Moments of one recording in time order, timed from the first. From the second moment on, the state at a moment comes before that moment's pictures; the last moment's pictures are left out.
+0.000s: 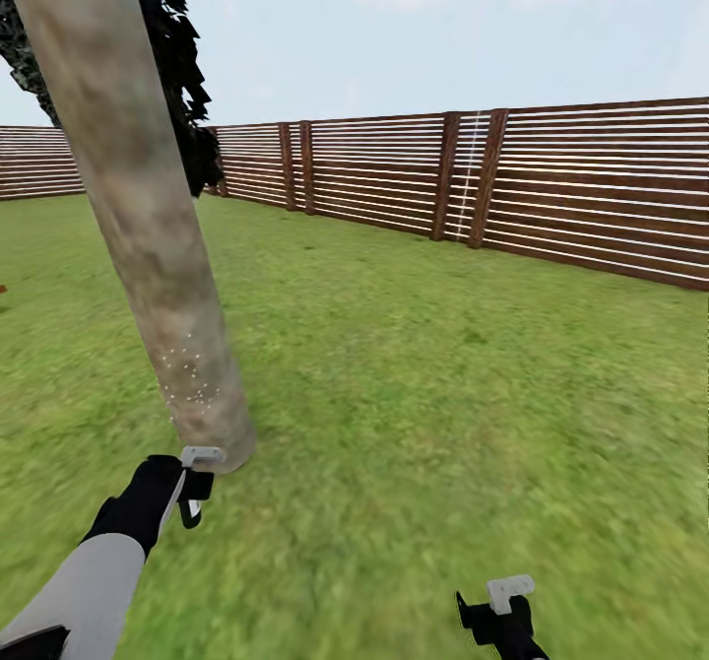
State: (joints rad) left arm -0.73 0.08 0.29 -0.63 -0.40 0.68 -0.17; right arm -0.46 0.01 -0.74 -0.16 0.85 -0.41 0.04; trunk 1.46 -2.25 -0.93
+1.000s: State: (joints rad) left arm -0.73 0.08 0.29 -0.63 -0.40 0.68 -0.17; right arm -0.46 0.01 -0.74 -0.16 0.85 -0.41 0.04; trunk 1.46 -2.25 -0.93
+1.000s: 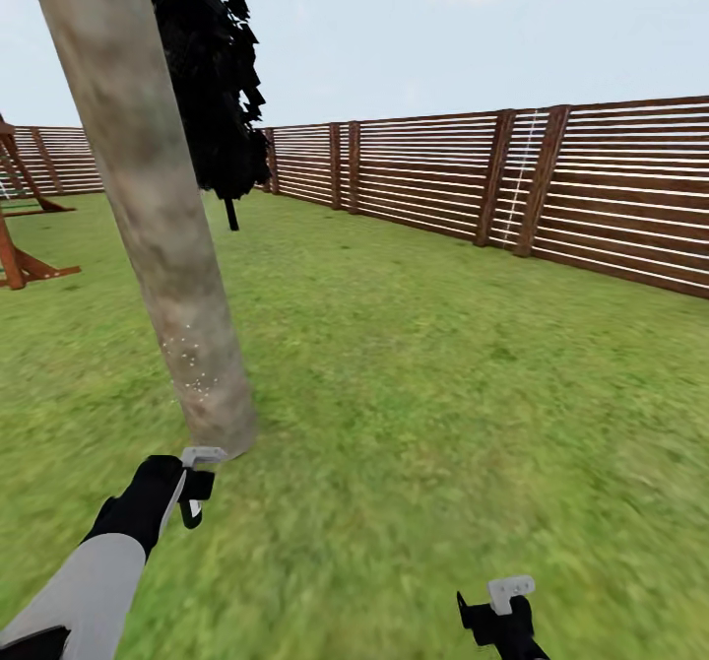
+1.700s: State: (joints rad) left arm -0.73 0.08 0.29 -0.64 -0.40 0.68 -0.17; right arm -0.46 0.01 -0.74 -0.16 0.84 -0.41 0.04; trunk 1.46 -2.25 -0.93
